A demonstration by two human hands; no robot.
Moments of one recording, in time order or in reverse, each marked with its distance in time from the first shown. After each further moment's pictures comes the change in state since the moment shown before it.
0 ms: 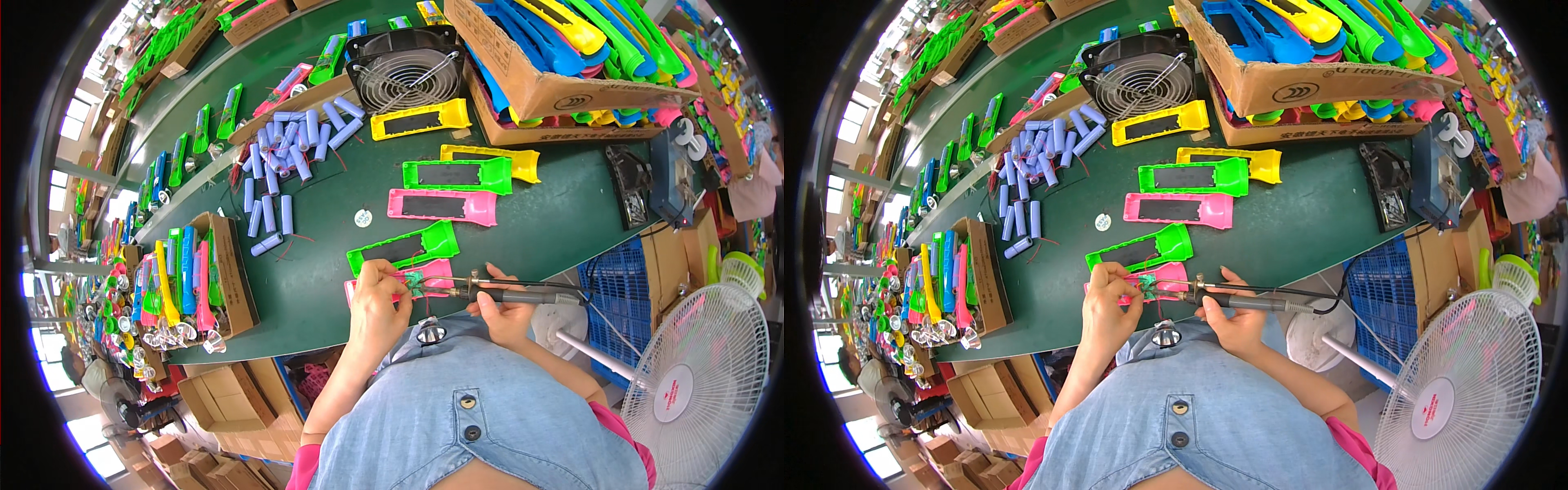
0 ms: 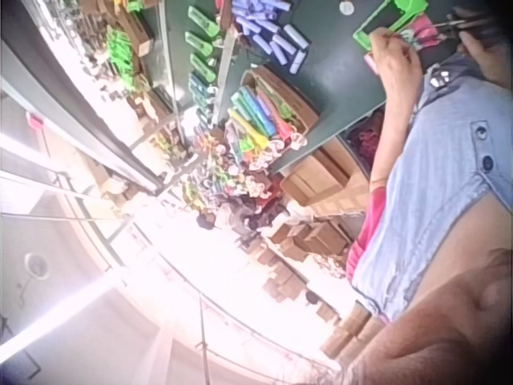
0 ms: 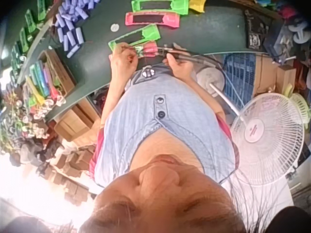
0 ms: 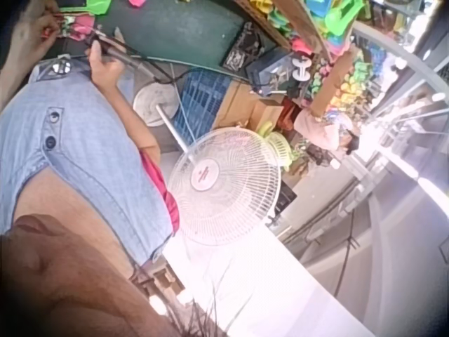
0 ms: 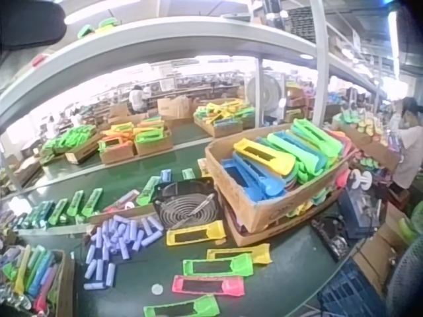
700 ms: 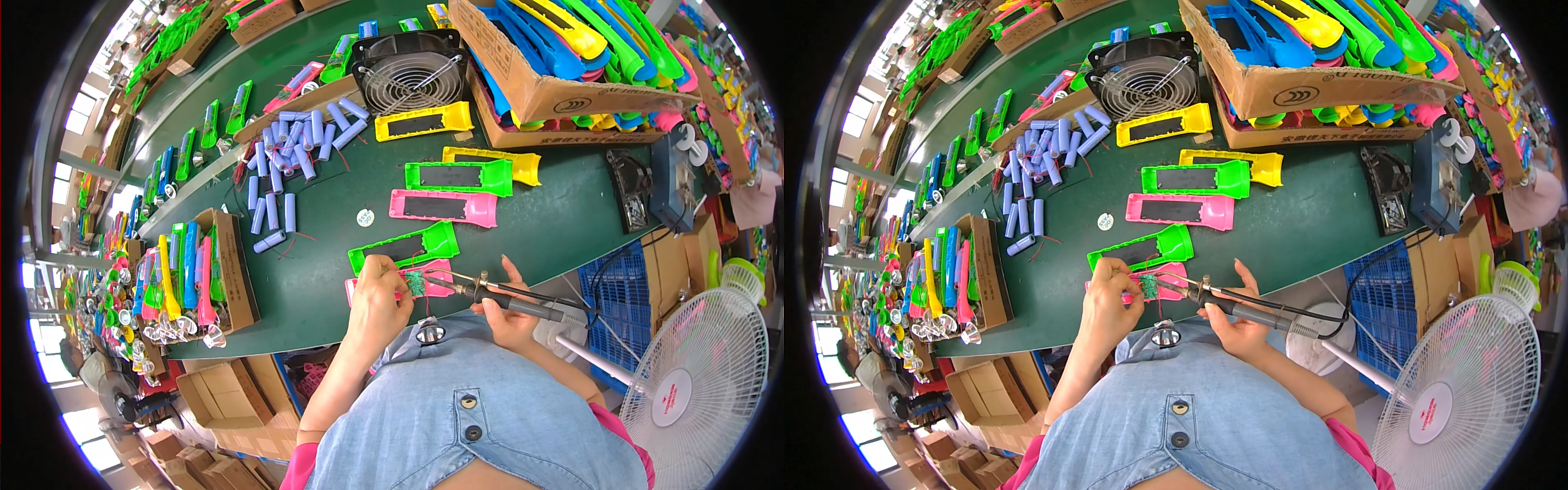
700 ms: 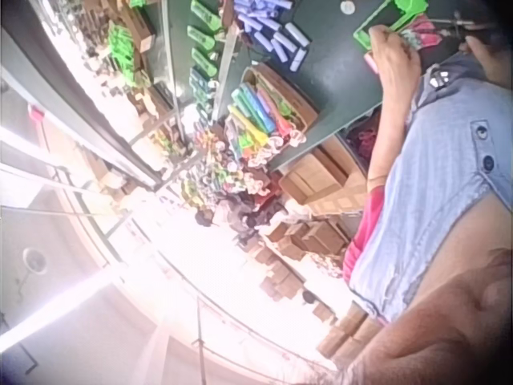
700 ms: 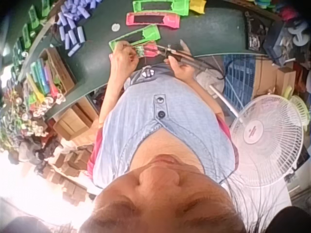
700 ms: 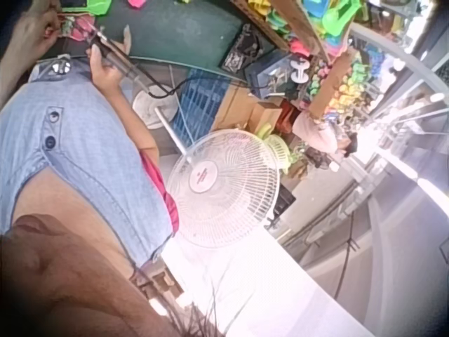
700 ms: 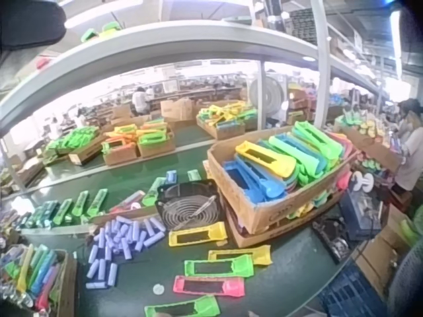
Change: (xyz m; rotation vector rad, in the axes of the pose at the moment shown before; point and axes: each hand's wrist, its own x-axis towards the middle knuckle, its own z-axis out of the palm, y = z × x) left_hand 0.007 0.003 -0.005 0.075 -0.080 0.019; right_hand 0.010 -0.009 -0.010 -0.254 -0.140 -0.385
